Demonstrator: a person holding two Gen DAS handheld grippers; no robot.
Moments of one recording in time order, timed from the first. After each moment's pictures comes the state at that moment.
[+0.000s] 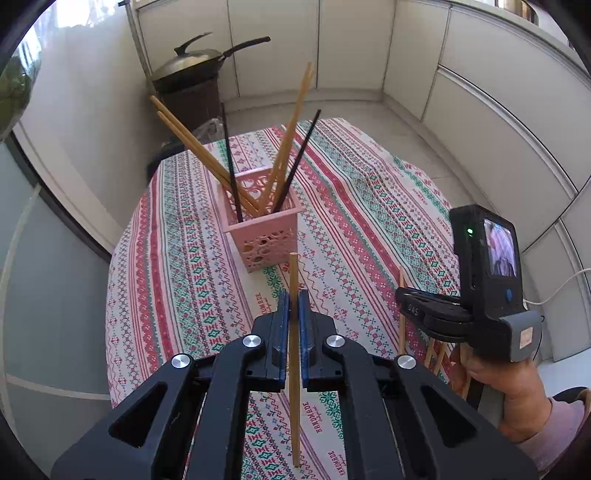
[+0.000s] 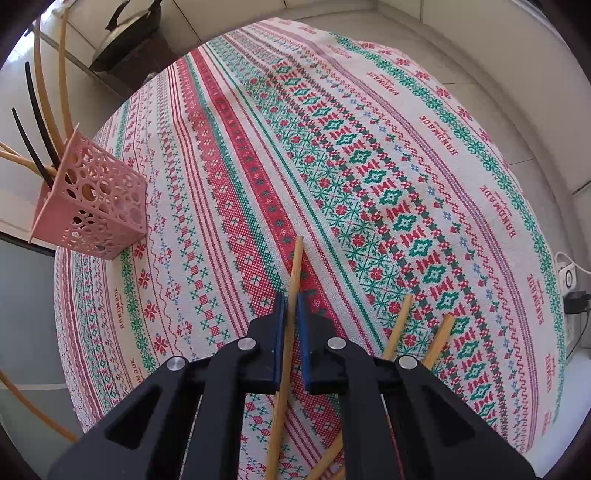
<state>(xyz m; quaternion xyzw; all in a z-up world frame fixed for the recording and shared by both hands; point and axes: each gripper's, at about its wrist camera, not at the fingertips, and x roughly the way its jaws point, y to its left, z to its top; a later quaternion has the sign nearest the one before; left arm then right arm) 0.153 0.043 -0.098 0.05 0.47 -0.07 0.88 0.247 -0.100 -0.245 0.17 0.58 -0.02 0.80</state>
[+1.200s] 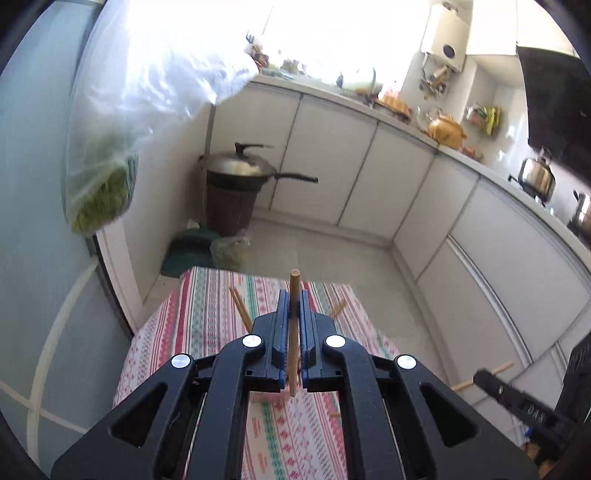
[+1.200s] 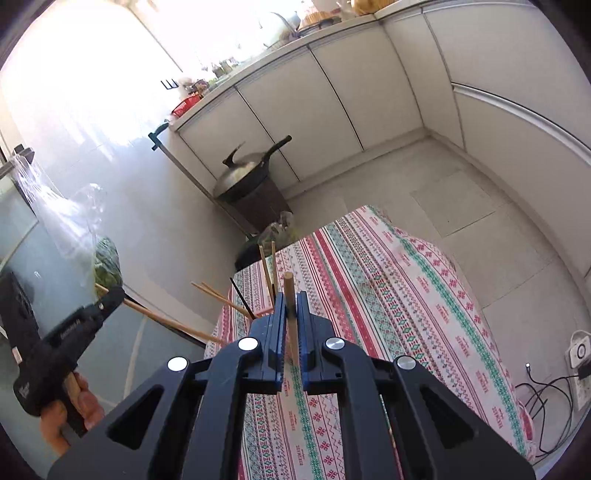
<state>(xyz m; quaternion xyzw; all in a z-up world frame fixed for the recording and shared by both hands) 0.174 0.113 0.070 -0.13 0.28 -0.02 0.95 0.178 -0.138 0.008 0.24 0.34 0.10 0.90</state>
